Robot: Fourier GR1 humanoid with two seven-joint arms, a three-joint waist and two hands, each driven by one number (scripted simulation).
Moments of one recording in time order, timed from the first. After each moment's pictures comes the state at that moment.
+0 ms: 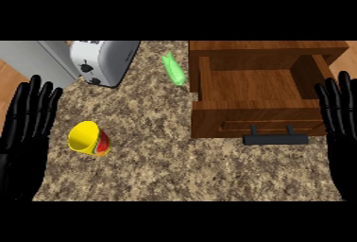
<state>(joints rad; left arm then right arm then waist) 0.01 0.10 -0.02 -2.10 -0.01 -0.01 0.02 -0.02 -0.10 0.00 -2.10 0.01 0.00 0.01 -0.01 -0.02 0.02</state>
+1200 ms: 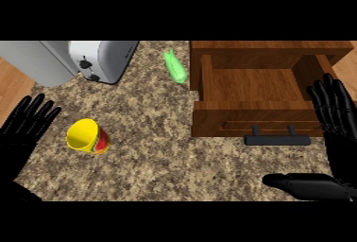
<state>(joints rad) 0.02 0.32 0.24 -1.63 0.56 -0.58 -0.02 -0.01 -0.15 -0.03 -2.03 0.02 0.07 0.00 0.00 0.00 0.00</state>
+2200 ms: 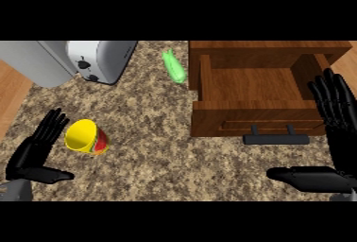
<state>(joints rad) -0.20 0.37 0.28 -0.80 0.06 -0.54 -0.60 -0.05 -0.15 -0.08 -1.98 0.00 0.12 -0.01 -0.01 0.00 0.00</state>
